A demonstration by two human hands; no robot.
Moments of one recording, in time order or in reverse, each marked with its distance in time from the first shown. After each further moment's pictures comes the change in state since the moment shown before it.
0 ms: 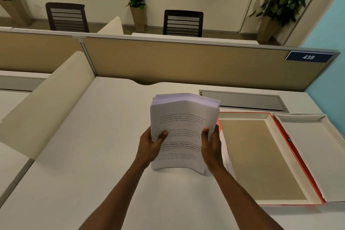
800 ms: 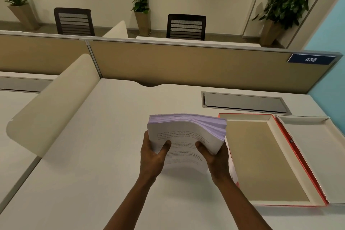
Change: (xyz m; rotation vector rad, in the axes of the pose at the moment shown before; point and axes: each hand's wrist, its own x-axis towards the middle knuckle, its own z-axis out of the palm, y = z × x) left_hand -0.055 0.015 0.009 -0.058 0.178 0.114; right_hand -0.035 -0.002 -0.015 0.110 0.029 -0.033
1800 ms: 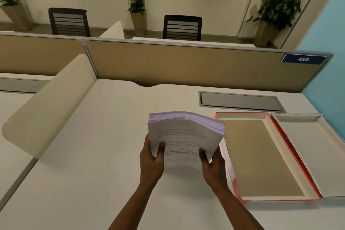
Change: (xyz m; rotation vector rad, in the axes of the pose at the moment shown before) left_hand -0.017 -0.006 0.002 0.128 0.054 0.050; right_hand -0.030 0.021 -0.005 -0.308 0.022 0.062
